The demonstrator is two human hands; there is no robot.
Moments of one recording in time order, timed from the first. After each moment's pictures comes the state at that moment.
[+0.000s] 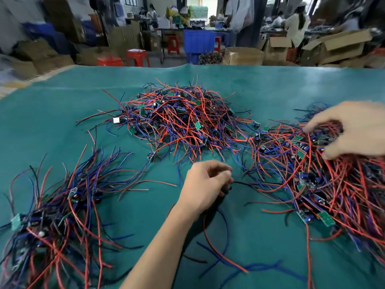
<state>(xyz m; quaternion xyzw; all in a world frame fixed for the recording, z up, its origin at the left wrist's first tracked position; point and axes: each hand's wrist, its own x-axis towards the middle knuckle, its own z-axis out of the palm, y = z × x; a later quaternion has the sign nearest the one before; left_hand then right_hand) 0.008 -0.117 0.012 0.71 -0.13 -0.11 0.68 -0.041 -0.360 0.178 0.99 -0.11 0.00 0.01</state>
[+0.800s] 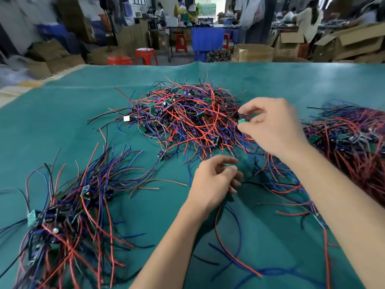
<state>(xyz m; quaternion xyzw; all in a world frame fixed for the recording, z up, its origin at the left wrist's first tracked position) 0.008 -0.112 0.019 0.69 -0.11 -0.11 0.71 0.038 -0.260 0.103 0.91 -0.03 0.25 -0.34</state>
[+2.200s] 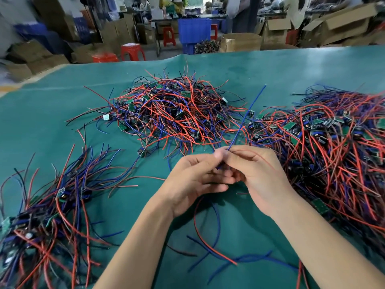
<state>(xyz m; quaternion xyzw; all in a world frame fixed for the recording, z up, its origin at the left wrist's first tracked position) 0.002 -0.102 0.028 0.56 -0.15 -0.29 0.76 -0.034 -0.259 0.027 0.64 -0.03 0.09 -0.76</state>
